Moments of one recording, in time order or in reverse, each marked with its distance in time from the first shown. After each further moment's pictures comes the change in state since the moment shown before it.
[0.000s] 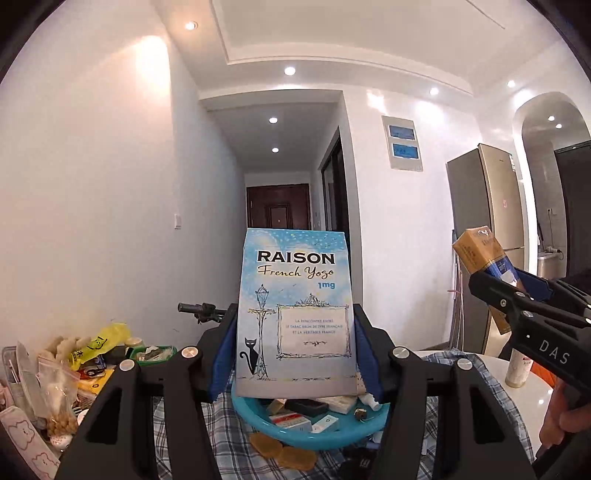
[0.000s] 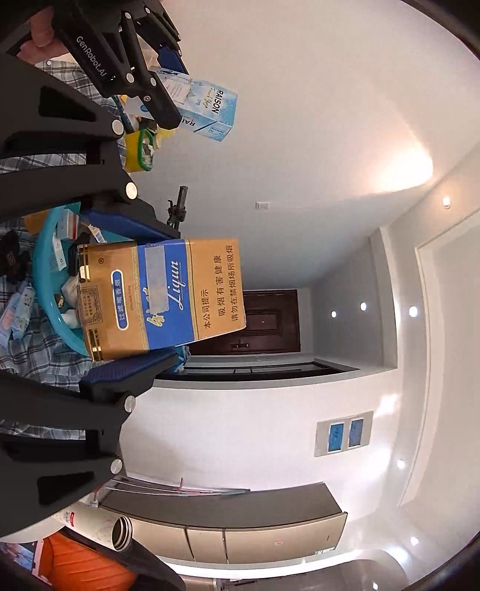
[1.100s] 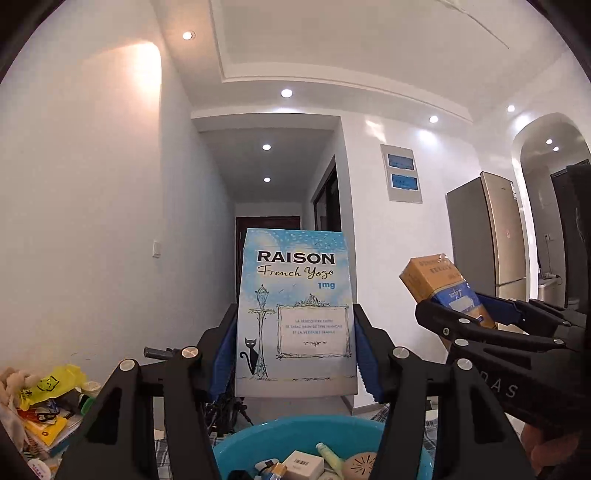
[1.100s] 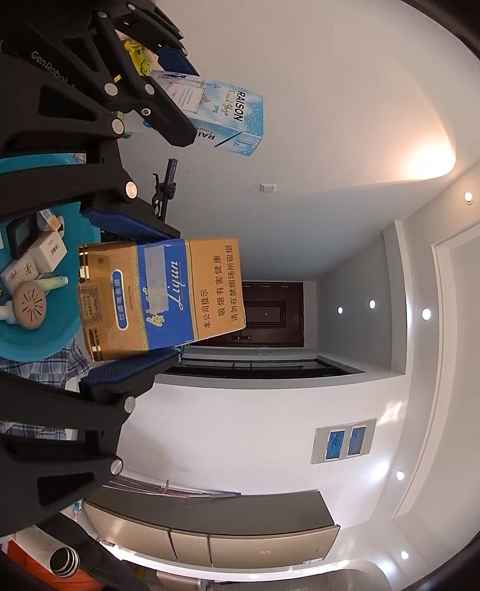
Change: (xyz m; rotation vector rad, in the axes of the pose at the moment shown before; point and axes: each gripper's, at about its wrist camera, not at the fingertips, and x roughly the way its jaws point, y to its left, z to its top) left arm 0.163 -0.006 0.035 -0.027 -0.140 -0.045; right arm 0.164 0.004 0.038 -0.017 0.044 -0.036
